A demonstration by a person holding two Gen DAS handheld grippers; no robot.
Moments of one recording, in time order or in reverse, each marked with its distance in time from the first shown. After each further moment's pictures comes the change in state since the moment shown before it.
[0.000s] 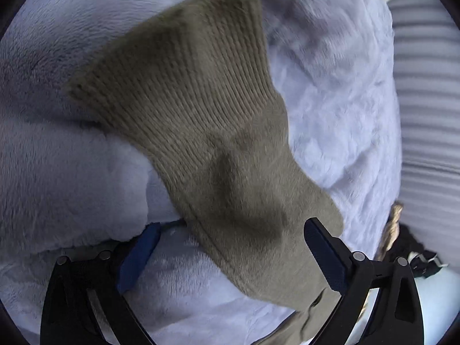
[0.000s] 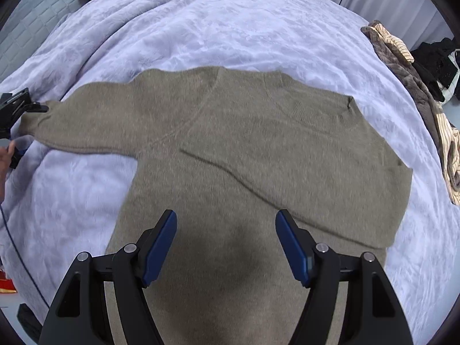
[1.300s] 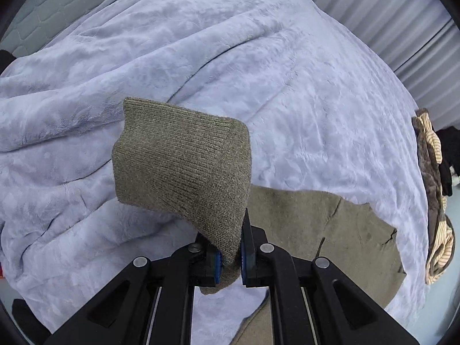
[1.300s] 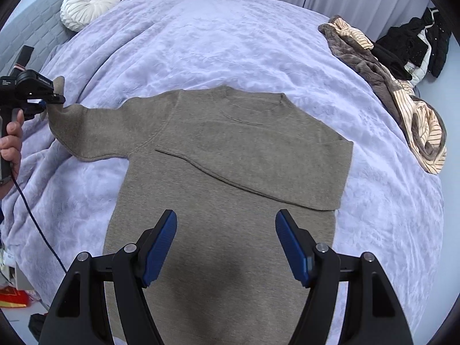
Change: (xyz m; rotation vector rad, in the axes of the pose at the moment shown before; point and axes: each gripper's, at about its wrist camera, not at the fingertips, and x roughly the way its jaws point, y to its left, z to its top) left arm -0.028 -0.234 -0.142 0.577 -0.192 0.344; right arm -0.106 -0.079 -0.039 0.099 -0.052 0.000
